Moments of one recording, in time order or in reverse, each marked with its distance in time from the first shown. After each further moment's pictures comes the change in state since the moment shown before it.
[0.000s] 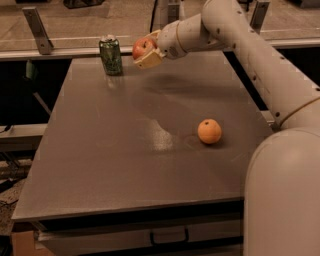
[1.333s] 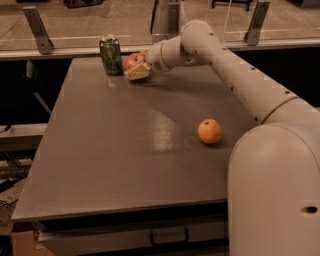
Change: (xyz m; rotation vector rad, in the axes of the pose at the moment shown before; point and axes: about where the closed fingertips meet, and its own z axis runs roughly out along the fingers) arm 0.043 0.001 0.077 0.041 0.044 0.180
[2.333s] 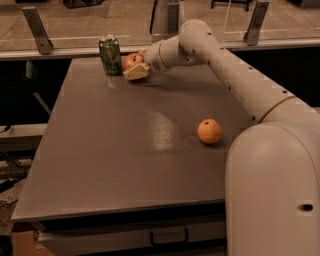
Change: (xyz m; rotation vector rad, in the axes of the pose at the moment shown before) arm -0.004 0.000 0.003 -0.008 -0.005 0.001
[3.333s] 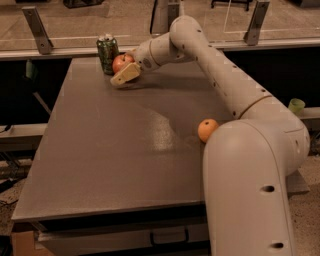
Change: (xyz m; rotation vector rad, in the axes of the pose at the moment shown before) arm -0.019 0.013 0.027 -0.120 -0.037 0.011
